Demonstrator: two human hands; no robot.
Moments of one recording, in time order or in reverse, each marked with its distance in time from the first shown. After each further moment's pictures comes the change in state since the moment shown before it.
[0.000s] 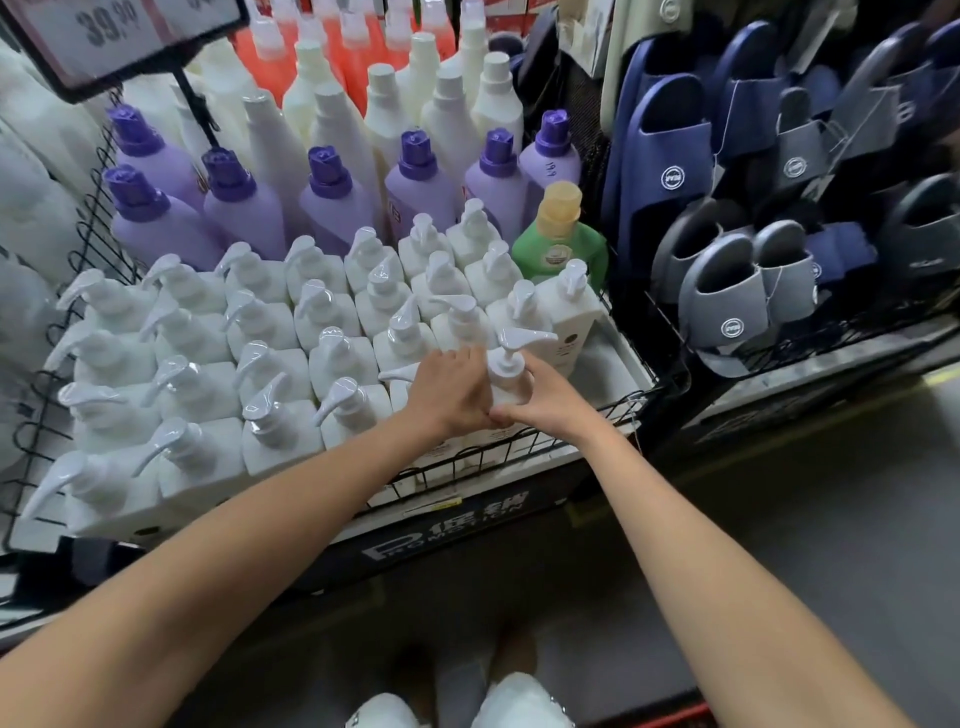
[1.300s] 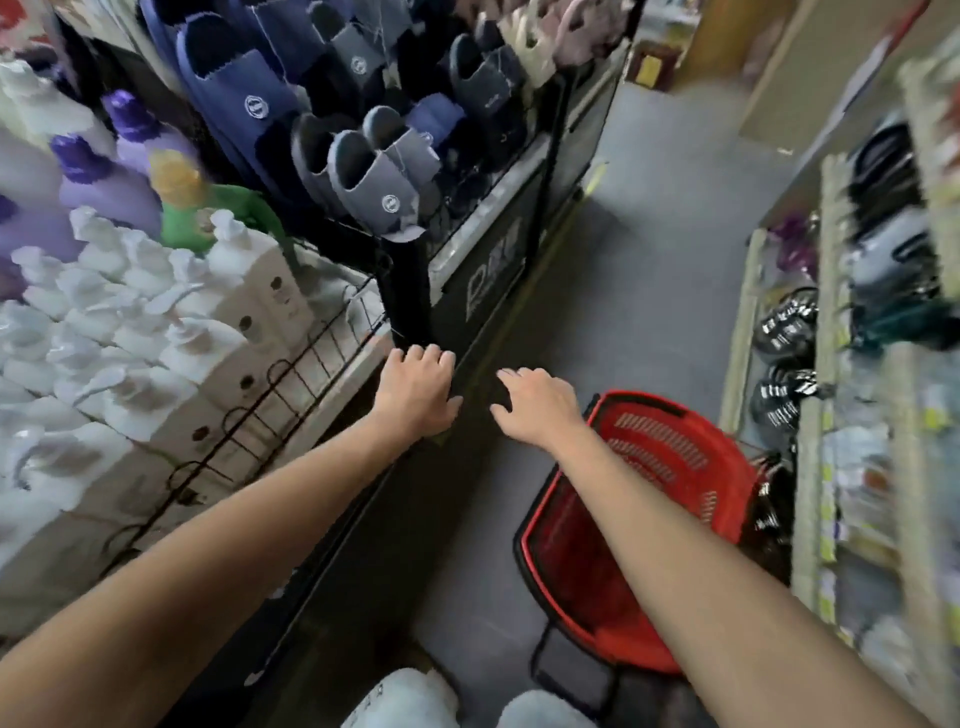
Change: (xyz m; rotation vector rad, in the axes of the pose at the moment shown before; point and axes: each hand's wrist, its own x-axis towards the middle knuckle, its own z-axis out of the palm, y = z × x) left_hand -0.104 0.188 0.002 0.144 -0.059 0.618; right_hand -0.273 0.079 0.004 -0.771 0.493 0.548
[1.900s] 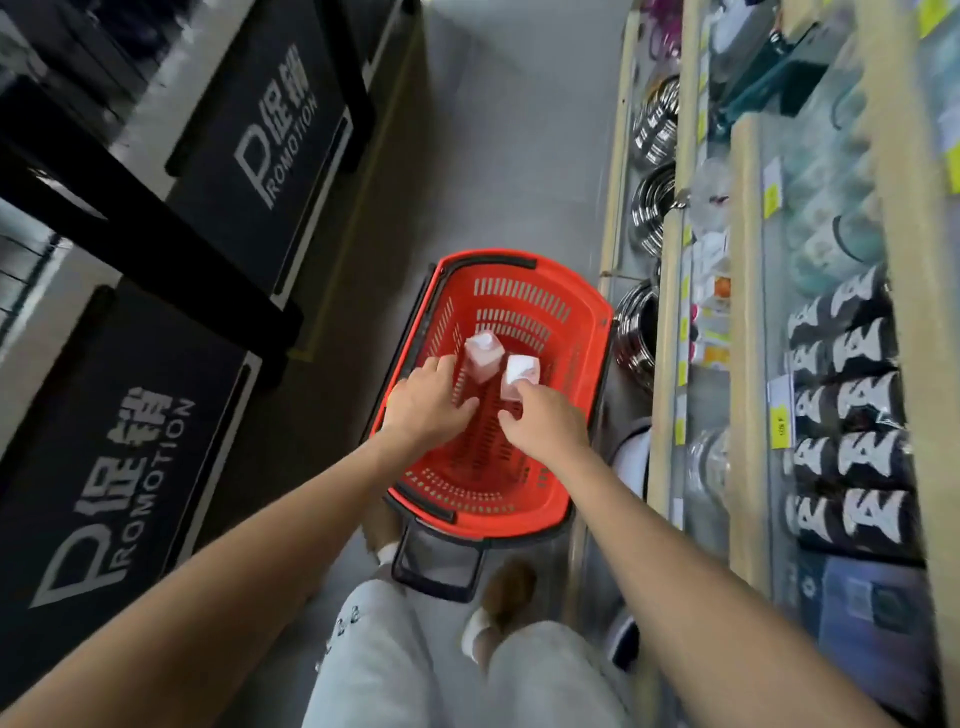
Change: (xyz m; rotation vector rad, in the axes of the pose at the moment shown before) left_hand 0.004 0.360 0.110 -0.467 -0.306 0.129; right_hand -0.220 0.283 0.115 0.378 -0.101 0.563
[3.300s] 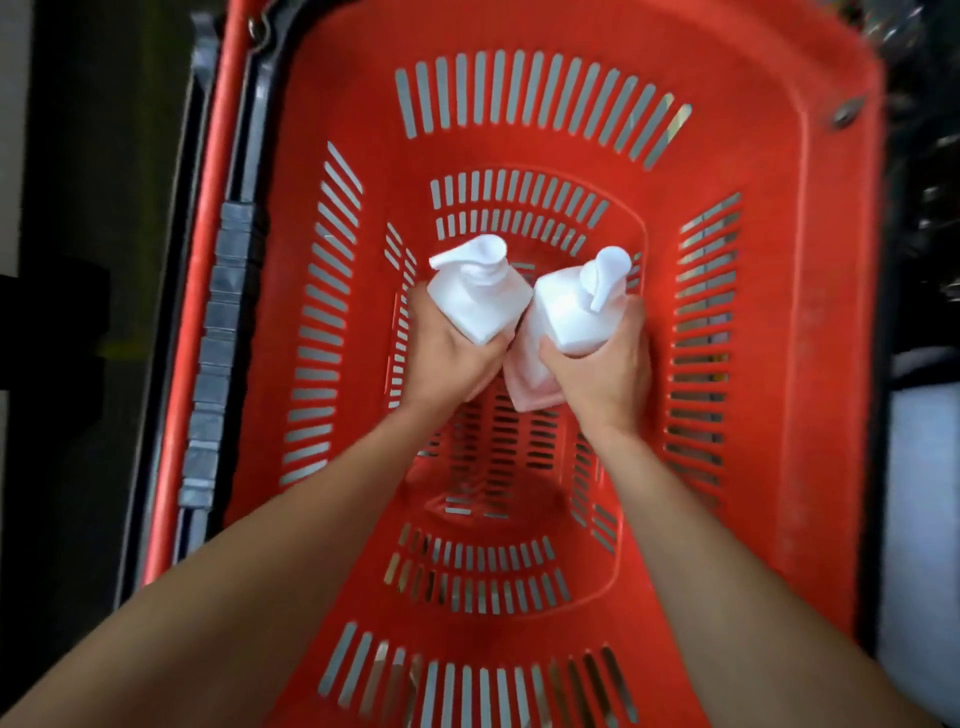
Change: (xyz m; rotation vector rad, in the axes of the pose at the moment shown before) left_hand 0.319 -0.135 0.413 -0.729 0.127 -0.041; right_hand 0.323 0.214 0.364 0.506 0.592 0.541
